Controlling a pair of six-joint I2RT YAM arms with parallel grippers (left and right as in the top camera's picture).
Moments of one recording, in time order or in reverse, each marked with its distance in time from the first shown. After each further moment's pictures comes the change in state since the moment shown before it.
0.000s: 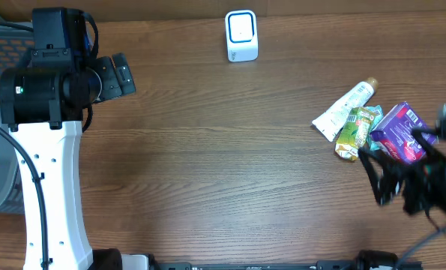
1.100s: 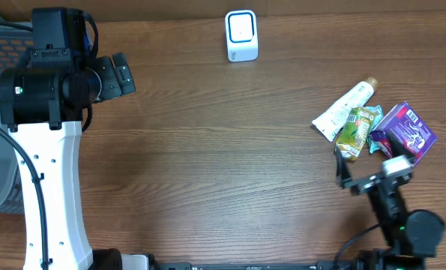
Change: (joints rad) left arm 0.000 0.000 0.004 0.000 0.000 0.000; right arm 0.035 -0.729 -1.633 1.639 0.148 -0.004
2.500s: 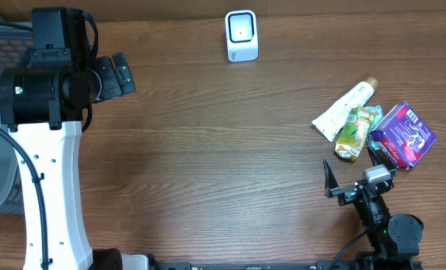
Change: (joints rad) left arm 0.000 0.000 0.000 0.000 0.000 0.000; right arm 0.096 -0.192 -0.117 -0.205 0.116 0.004
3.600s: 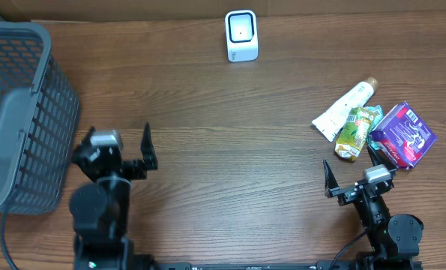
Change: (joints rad) left arm 0.000 -1.117 -1.563 1.329 0.150 0.259; right arm 0.000 -0.001 0.000 0.002 0.000 0.000
